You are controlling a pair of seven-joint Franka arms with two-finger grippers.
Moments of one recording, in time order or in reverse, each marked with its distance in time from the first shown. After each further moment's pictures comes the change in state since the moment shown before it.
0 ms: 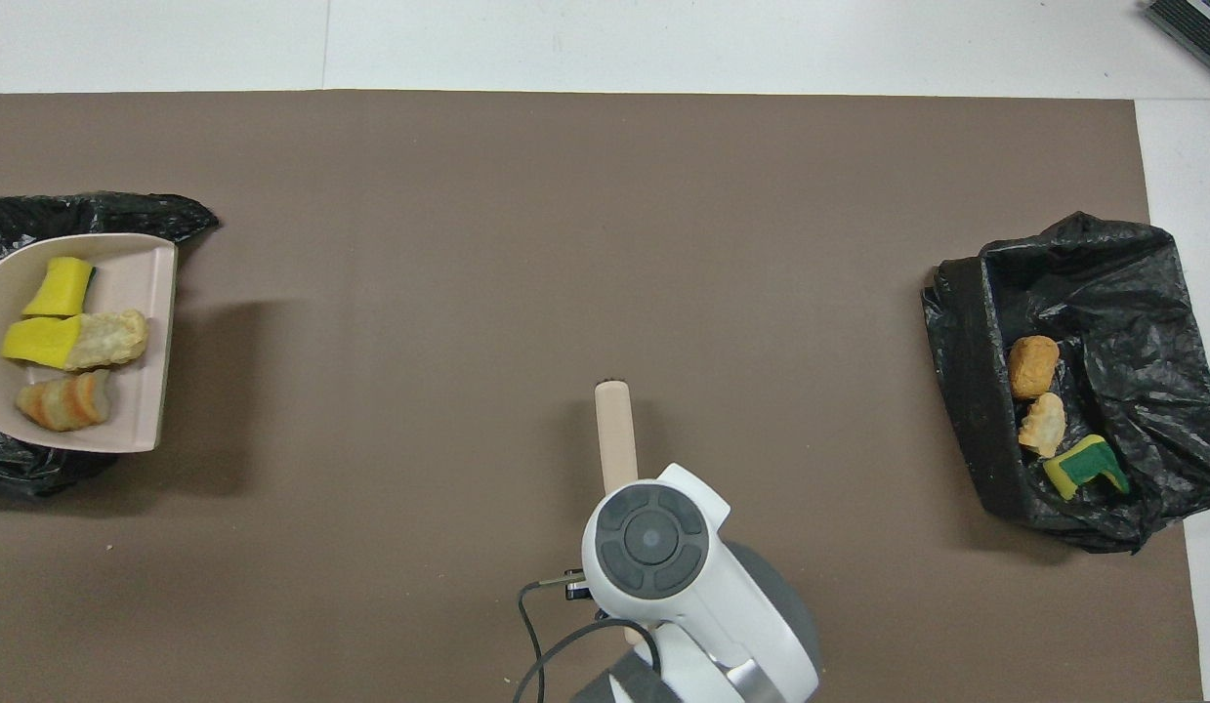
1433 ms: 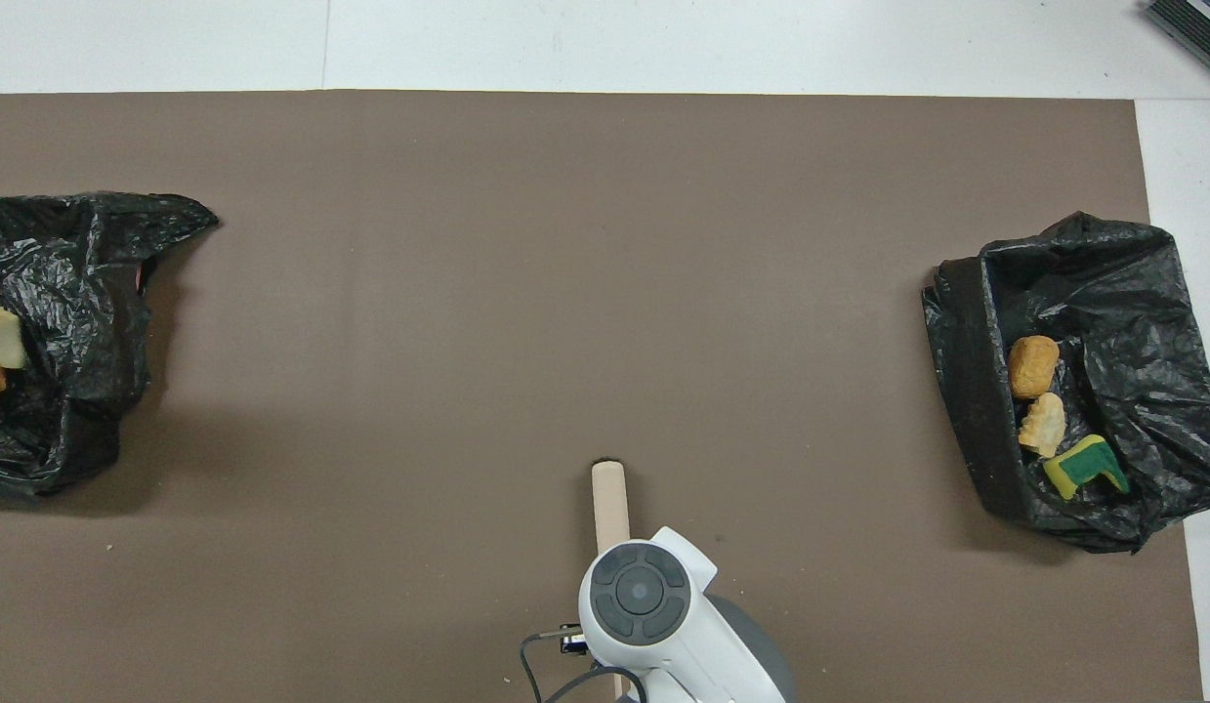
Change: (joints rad) left arm -0.101 -0.030 -0.013 -0.026 0.985 0.179 -0.509; right arm 0.051 -0.014 -0.003 -0.133 0.101 0.086 0.012
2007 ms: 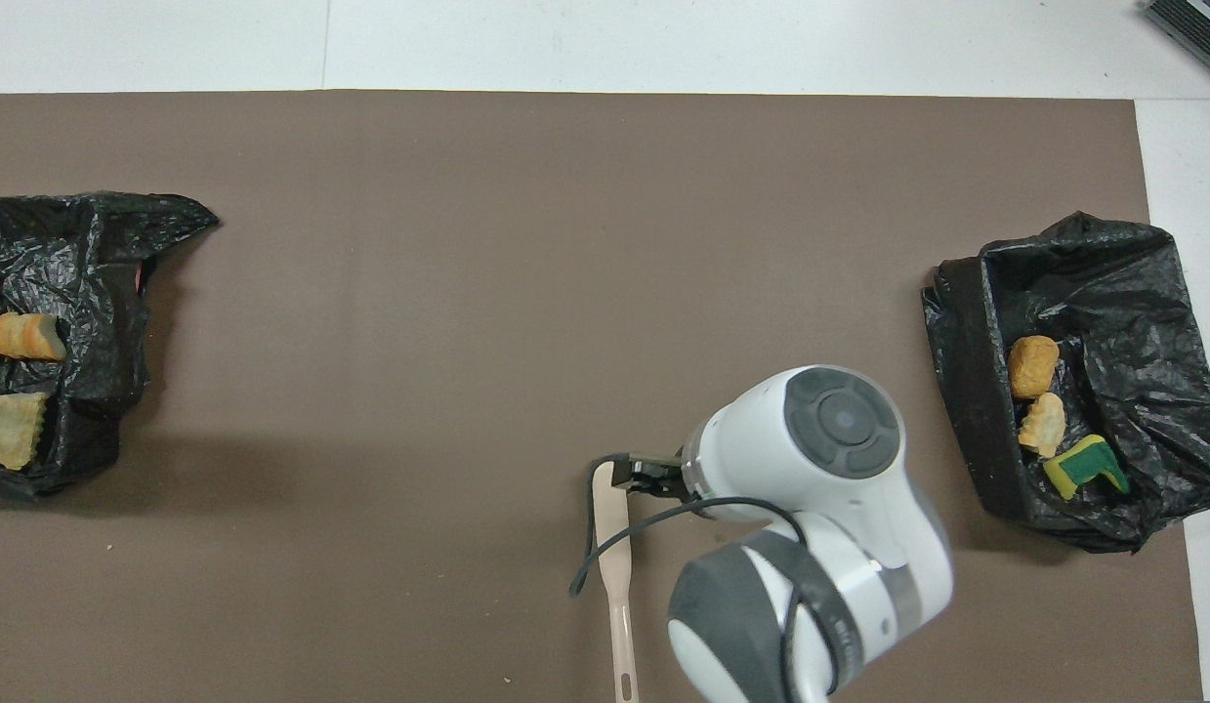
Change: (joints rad) left arm -0.049 -0.128 -0.005 -0.082 0.177 -0.078 -0.111; right arm -0.299 -0.007 -0.013 0.223 -0.025 -0.044 -0.038
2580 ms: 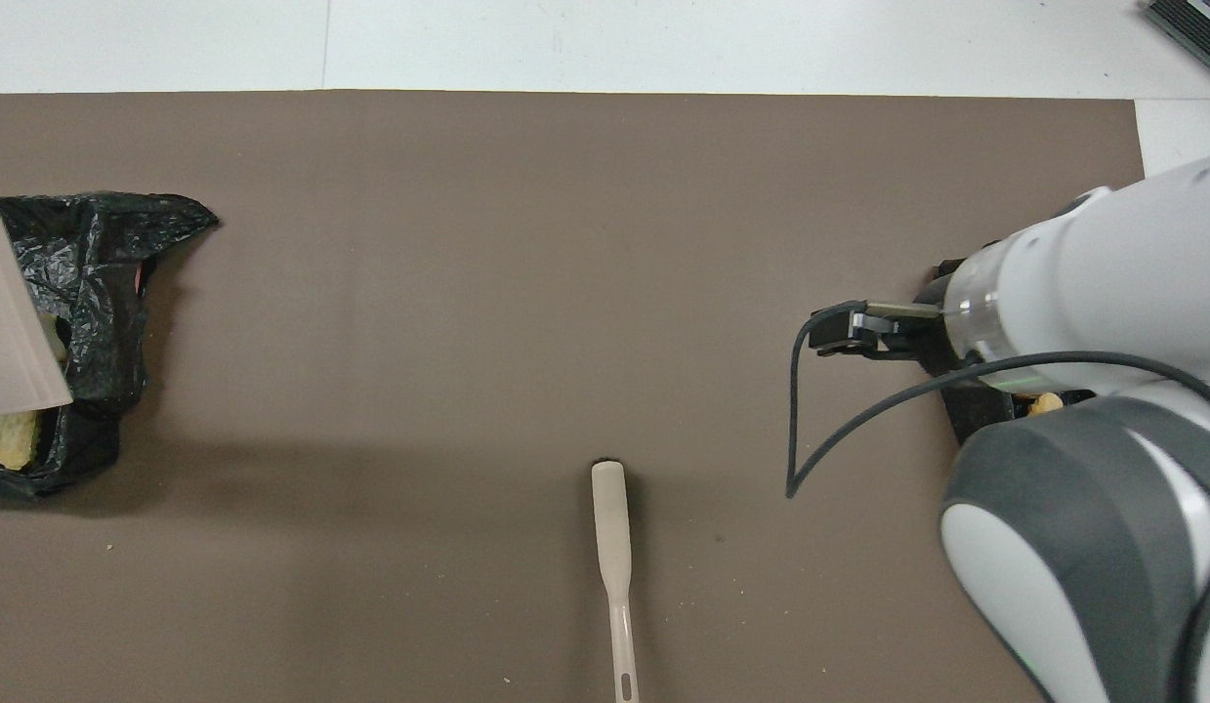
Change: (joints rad) left arm -0.141 -0.038 -0.013 -0.012 -0.359 -0.257 -0.288; right arm -0.245 -0.012 -0.007 0.401 -0.209 -0.301 -0.172
